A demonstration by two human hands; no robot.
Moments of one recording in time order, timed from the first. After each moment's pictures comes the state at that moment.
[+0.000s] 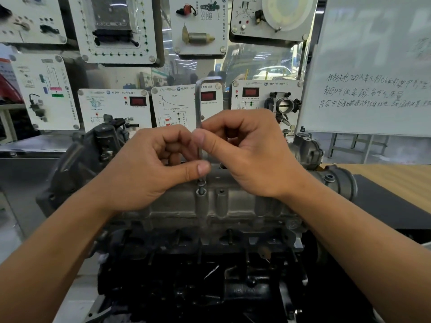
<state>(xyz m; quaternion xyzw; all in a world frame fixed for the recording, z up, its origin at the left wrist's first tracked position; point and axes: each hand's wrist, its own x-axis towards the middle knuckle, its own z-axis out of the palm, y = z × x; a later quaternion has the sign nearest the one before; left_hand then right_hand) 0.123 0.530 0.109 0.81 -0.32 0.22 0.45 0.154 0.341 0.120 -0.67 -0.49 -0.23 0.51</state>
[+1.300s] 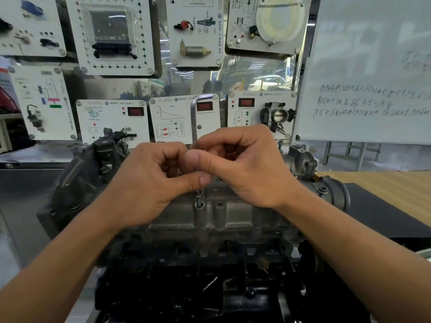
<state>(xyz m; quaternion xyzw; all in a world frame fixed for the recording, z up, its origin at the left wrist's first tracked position) 0.121 0.523 0.107 0.80 -0.29 0.28 0.44 0.150 0.341 0.123 -0.65 -0.48 -0.20 0.55</state>
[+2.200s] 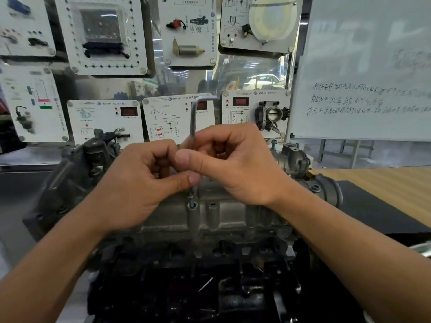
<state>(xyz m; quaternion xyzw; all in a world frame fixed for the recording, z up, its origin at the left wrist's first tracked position) 0.124 0.528 0.106 0.80 -0.31 0.27 0.43 0.154 0.342 0.124 -0.65 -0.50 -0.18 0.55</state>
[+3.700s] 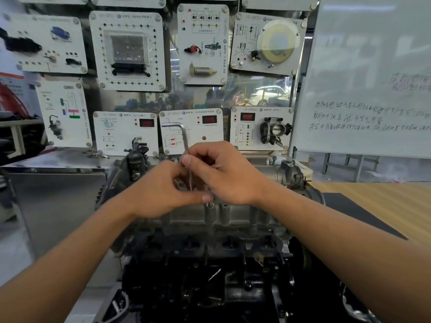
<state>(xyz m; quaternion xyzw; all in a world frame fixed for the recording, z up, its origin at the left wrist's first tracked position) 0.102 0.543 0.129 0.87 -0.29 0.16 0.36 0.121 0.366 0.154 -0.77 -0.47 -0.17 0.40</state>
